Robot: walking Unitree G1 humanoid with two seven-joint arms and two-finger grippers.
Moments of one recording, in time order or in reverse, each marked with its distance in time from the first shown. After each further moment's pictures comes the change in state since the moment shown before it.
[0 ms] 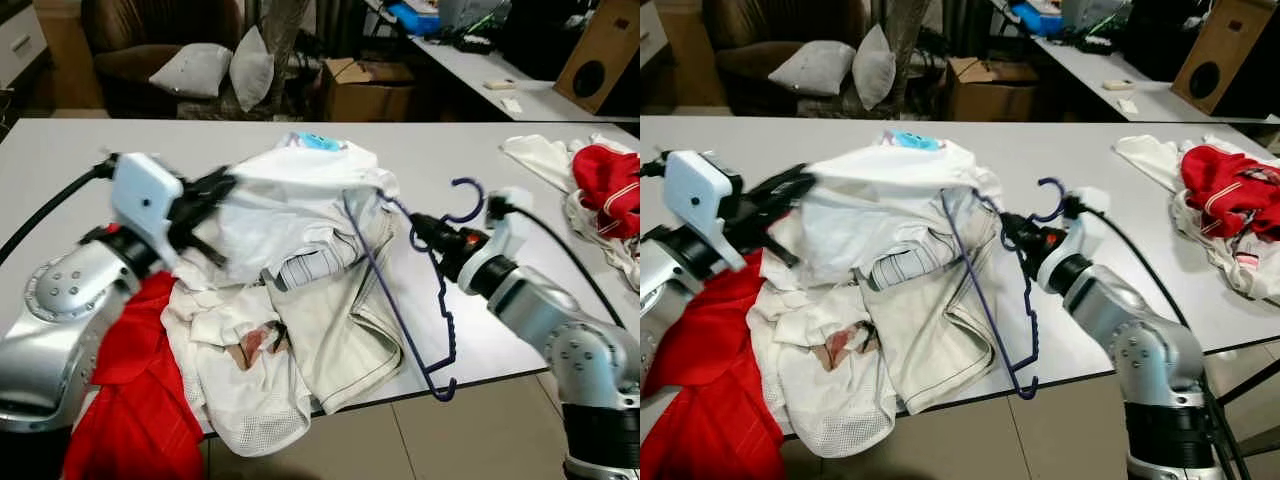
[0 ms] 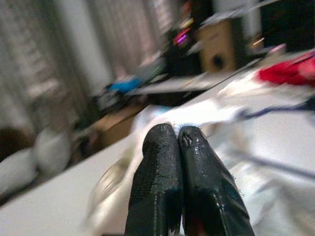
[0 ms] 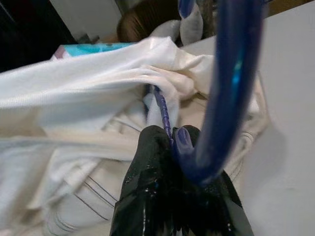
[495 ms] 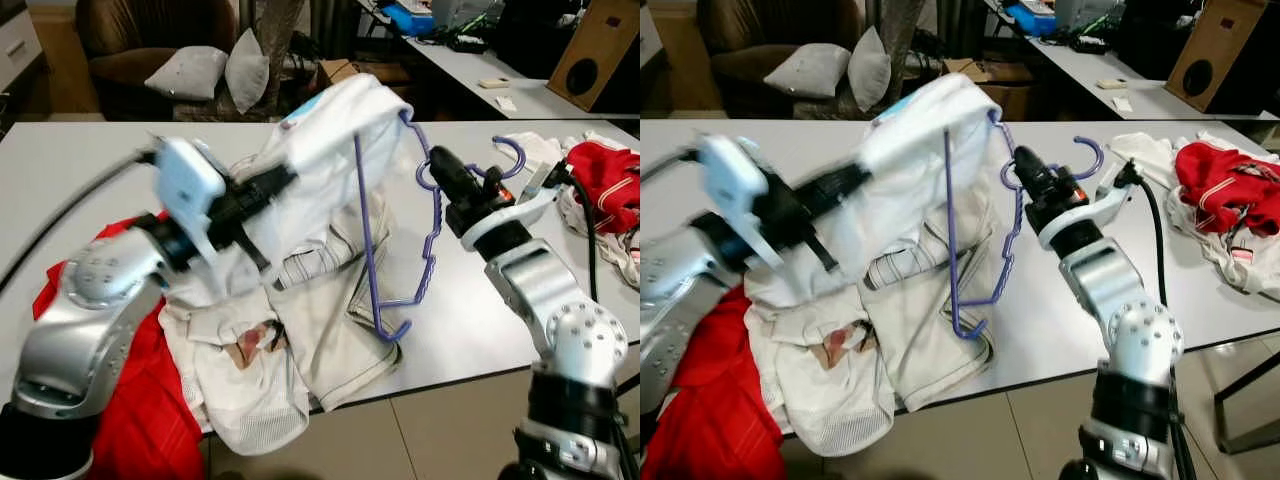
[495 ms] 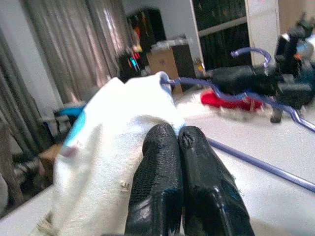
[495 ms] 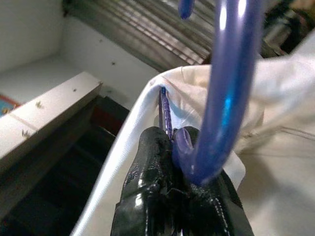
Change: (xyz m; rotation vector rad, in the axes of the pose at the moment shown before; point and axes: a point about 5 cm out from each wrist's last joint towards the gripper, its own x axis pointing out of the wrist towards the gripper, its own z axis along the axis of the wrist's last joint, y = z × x) left arm 0.022 -0.021 0.007 -0.039 -0.038 -0.162; right arm 0.015 0.008 0.028 0.626 -0.275 0.191
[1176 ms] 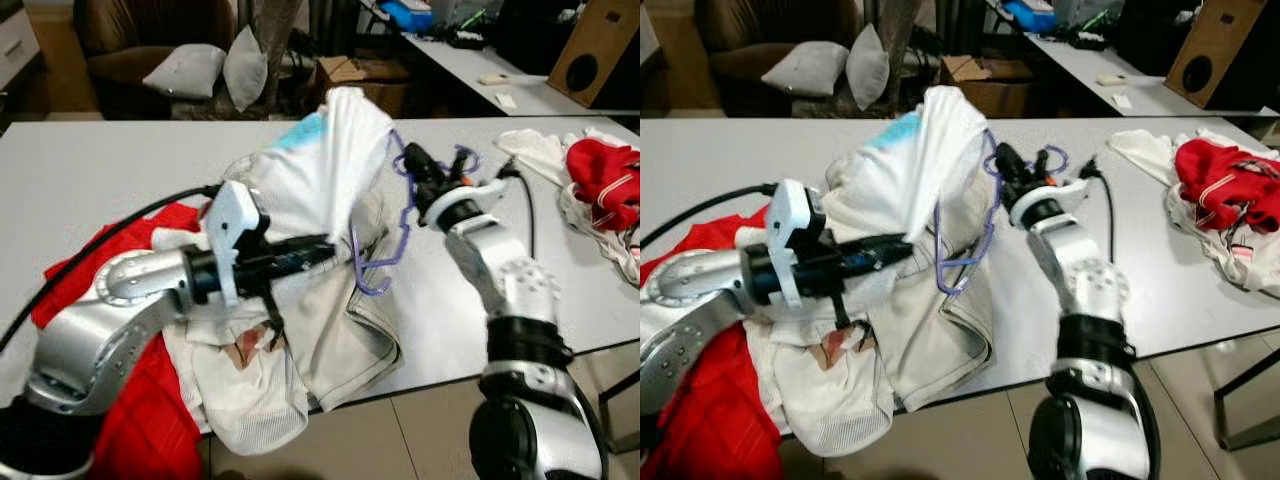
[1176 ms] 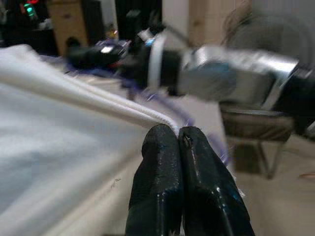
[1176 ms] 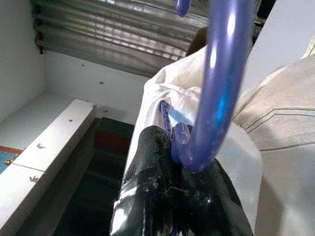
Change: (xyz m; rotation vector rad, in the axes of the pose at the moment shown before) left arm 0.009 -0.031 -0.014 -0.287 0.076 -0.379; right arm 0.055 -0.021 -0.014 0.248 -0.030 -0.094
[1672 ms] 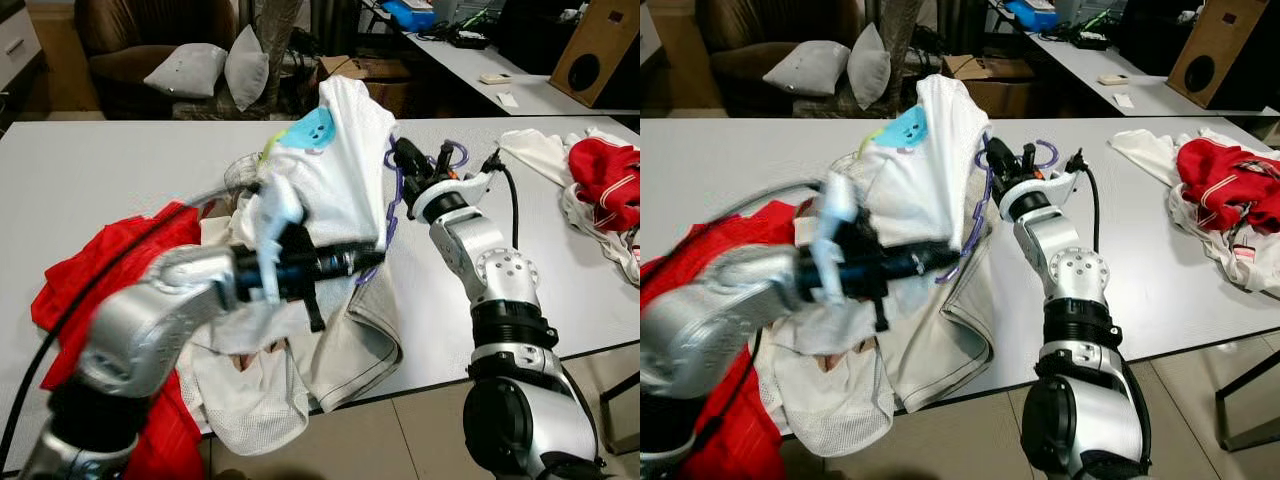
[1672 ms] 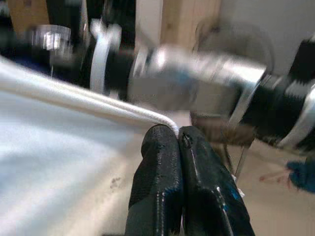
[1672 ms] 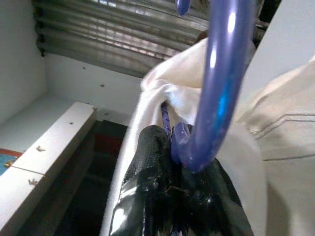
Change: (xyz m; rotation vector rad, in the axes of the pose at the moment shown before) left arm 0.034 -0.005 -0.013 -0.090 0.027 -0.099; right arm 0.014 0.002 -0.004 0.001 -0.020 0.016
